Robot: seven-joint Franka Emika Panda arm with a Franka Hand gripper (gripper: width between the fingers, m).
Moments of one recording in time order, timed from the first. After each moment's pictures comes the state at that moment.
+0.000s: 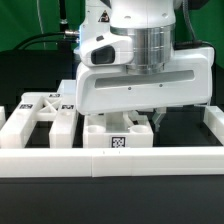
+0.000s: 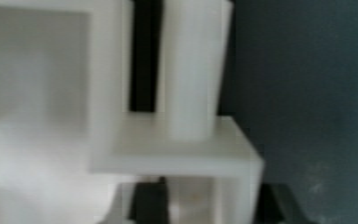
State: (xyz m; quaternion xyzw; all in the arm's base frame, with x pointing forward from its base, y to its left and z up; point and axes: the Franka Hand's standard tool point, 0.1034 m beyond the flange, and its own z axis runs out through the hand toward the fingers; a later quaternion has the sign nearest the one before) arm 0.577 0.019 0.008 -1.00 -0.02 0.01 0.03
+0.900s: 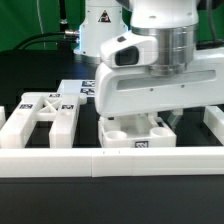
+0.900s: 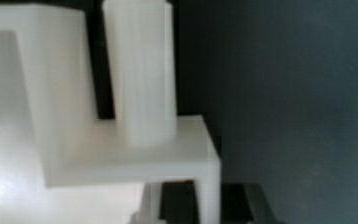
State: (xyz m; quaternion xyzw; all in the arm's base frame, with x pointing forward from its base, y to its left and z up) arm 0.591 0.055 0.009 -1.00 -0.05 0.00 0.04
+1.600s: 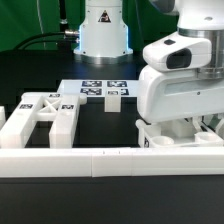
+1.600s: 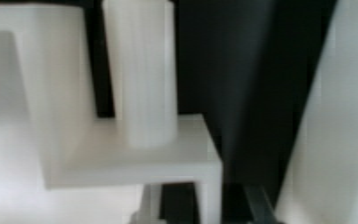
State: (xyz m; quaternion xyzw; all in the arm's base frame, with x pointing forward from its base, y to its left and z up) arm 0.606 0.111 0.009 -1.00 -0.07 -0.01 0.04
